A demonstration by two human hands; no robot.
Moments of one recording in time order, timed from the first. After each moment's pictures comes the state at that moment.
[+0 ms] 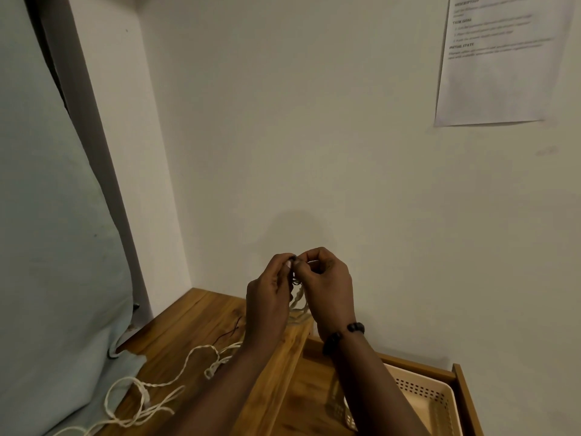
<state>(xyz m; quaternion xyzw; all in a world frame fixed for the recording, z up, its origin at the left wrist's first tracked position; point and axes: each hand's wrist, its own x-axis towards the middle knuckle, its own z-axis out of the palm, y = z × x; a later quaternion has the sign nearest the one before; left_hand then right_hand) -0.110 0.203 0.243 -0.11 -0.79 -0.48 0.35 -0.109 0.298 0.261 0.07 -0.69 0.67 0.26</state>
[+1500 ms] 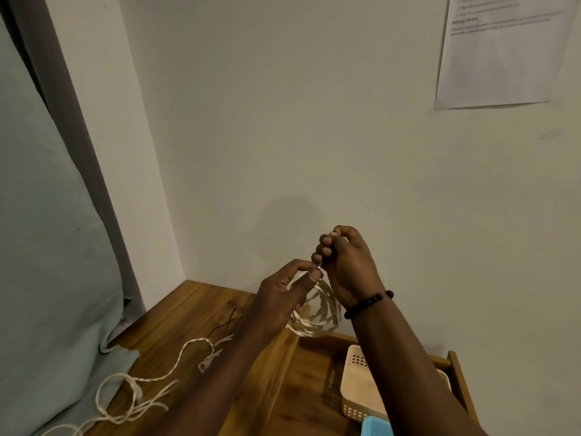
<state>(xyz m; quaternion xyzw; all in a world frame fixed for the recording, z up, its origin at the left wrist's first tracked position) -0.115 0.206 0.238 -0.22 -0.79 -0.57 0.12 -0.135 0.340 0.279 0.07 -0.44 0.89 0.09</state>
